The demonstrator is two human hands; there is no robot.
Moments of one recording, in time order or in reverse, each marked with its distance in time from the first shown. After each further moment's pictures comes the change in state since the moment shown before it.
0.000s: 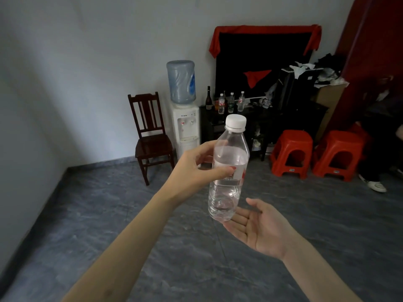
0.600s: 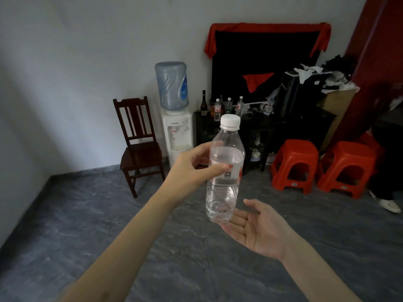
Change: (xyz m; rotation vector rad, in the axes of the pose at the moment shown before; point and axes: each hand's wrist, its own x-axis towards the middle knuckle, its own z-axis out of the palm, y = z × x) left_hand 0.214 -0.071 0.041 -0.046 0.058 -0.042; right_hand 0.108 -0.202 -0.054 -0.054 0.006 0.030
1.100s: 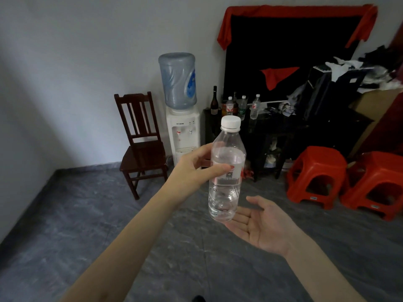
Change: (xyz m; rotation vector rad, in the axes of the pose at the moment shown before) left_hand 0.170 -0.088 -0.016 -0.025 0.018 -0.100; right_hand 0.142 -0.149 -0.028 -0.042 0.004 0.100
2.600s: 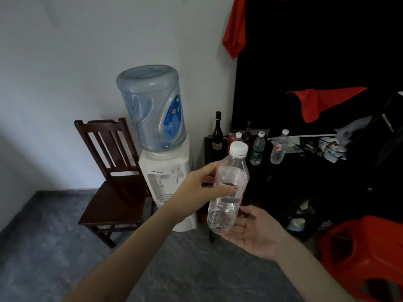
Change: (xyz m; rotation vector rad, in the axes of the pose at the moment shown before) left_hand 0.596 -0.180 -0.015 0.064 0.049 -0.148; right_hand 0.384 -0.515 -0.098 -0.085 0.075 0.165
